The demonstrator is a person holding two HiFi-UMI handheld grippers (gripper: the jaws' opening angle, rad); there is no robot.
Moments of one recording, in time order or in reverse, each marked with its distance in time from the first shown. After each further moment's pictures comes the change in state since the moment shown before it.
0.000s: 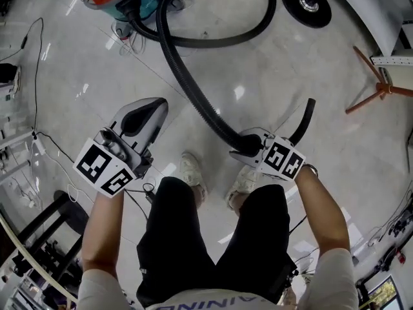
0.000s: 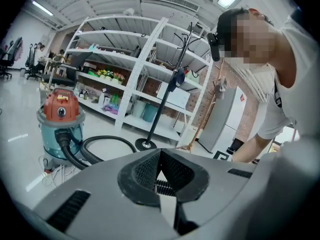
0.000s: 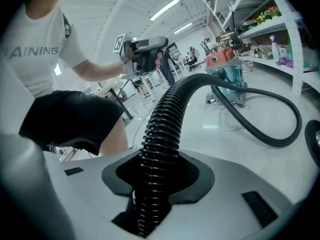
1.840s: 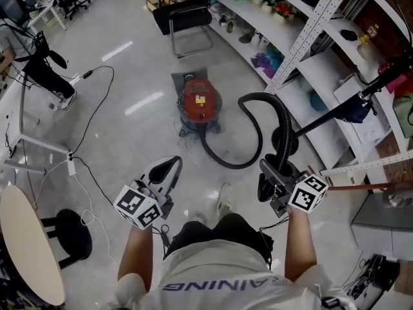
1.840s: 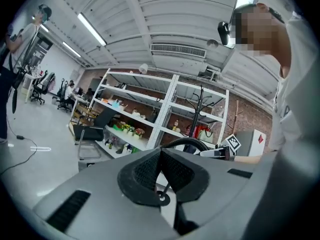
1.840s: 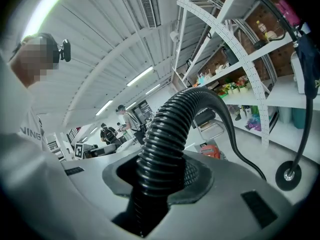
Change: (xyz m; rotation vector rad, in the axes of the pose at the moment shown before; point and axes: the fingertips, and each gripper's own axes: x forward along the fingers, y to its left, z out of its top) left arm -0.361 -0.043 0.476 -0.056 -0.384 0.250; right arm -0.320 0.136 0.649 0.271 -0.627 -0.322
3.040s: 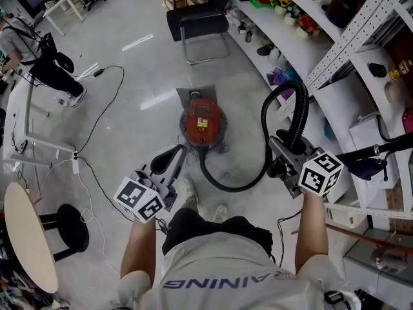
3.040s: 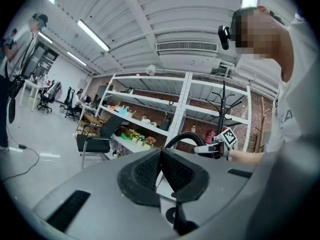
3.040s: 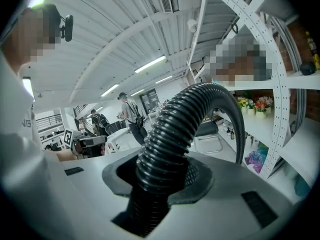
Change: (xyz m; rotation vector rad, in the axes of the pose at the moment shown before) left arm 0.205 0.090 0.086 0.018 -0.053 0.138; right arm 0.137 -0.177 0.196 -0.255 0.145 0.053
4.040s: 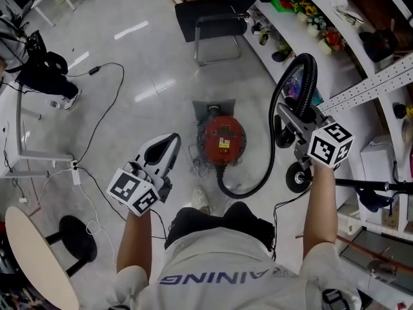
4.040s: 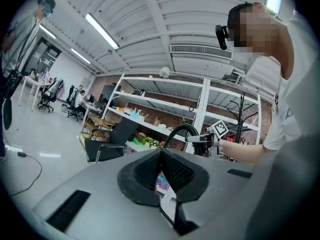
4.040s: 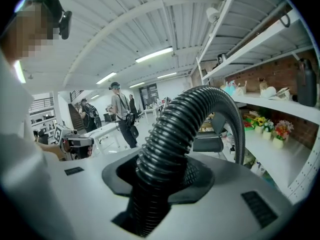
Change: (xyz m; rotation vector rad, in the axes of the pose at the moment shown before) left arm 0.031 0.289 0.088 -0.027 0.001 -0.001; right arm 0.298 -0.042 0.147 -0.140 0.054 -0.058
